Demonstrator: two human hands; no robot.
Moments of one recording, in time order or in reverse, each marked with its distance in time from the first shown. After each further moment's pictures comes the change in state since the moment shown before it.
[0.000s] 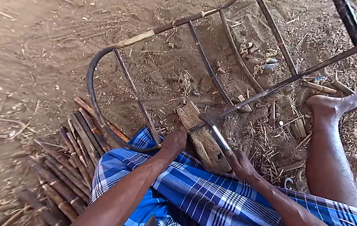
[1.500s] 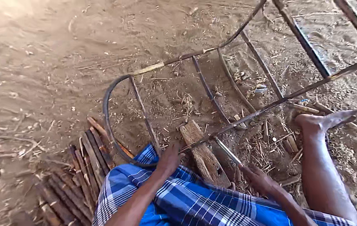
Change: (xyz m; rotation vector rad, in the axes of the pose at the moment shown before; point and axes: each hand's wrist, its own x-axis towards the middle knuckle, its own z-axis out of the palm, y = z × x) left_hand -0.011 -0.038 -0.006 -0.435 0.129 0.106; right_hand -0.028 -0.018 -0.075 0.072 -0.173 0.366
